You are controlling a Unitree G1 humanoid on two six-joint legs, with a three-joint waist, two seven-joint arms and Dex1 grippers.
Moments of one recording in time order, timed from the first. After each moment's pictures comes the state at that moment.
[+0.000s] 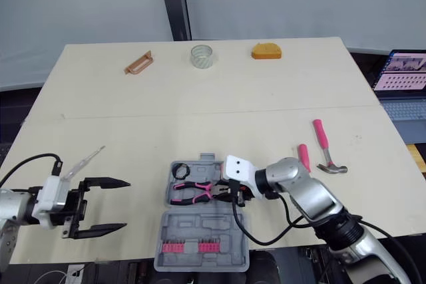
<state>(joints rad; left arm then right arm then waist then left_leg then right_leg) 0.18 0.83 0.34 -0.14 -0.51 -0.04 -1.41 -0.44 -0.60 0.46 -0.23 0.17 0.55 1.06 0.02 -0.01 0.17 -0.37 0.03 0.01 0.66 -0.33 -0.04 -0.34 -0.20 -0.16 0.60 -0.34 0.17</state>
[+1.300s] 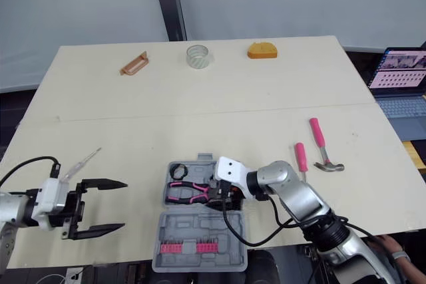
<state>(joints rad) 0.19 0.83 0.33 -0.10 -0.50 -0.08 -1.40 -0.43 -0.52 0.46 -0.19 0.13 0.53 1.03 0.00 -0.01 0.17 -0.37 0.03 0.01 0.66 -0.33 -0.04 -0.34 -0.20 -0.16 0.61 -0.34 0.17</state>
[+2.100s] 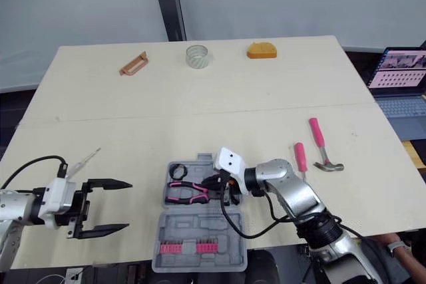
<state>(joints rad) 0.16 0.83 0.29 -0.10 -0.49 -0.08 -1.38 -0.44 -0.41 0.41 -0.10 0.20 0.52 1.02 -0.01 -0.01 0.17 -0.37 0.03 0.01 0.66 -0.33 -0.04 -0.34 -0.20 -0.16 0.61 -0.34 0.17</state>
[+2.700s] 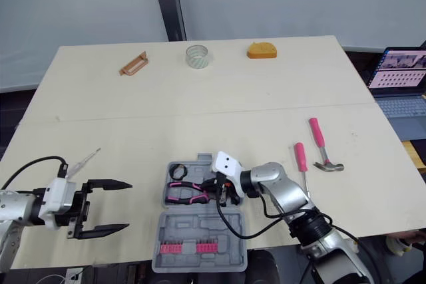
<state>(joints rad) 0.17 0.83 0.29 -0.10 -0.49 -0.08 -1.38 -0.44 -0.38 0.43 0.04 0.16 0.43 1.02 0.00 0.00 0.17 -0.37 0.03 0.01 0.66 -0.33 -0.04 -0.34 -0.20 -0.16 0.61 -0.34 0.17</state>
